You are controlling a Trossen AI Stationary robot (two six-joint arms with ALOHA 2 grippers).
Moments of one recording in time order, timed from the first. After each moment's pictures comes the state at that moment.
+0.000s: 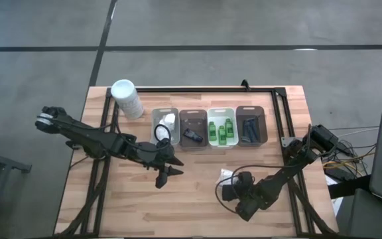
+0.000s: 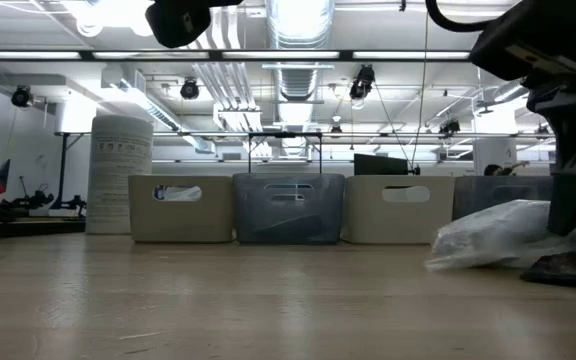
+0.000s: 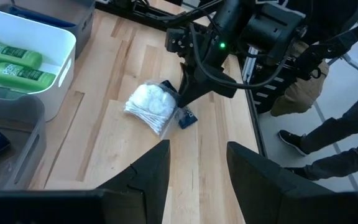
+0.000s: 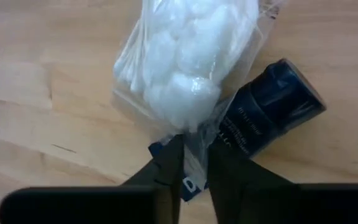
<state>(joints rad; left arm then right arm) -0.32 1.27 0.99 -0.17 -0.11 -0.49 0.74 1.78 1.01 -0.56 0.45 2.28</state>
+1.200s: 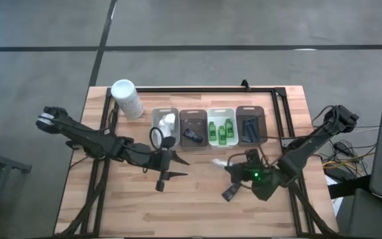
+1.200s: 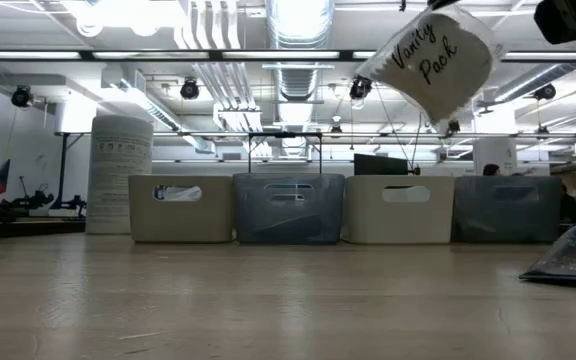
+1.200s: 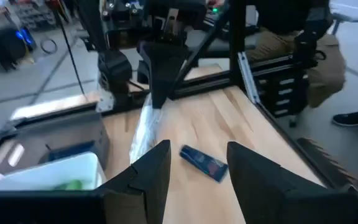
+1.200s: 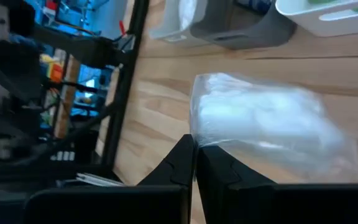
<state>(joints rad) -0.37 1.29 0.99 0.06 -0.20 0.07 0.67 1.37 1.04 -0.53 0.79 1.89</state>
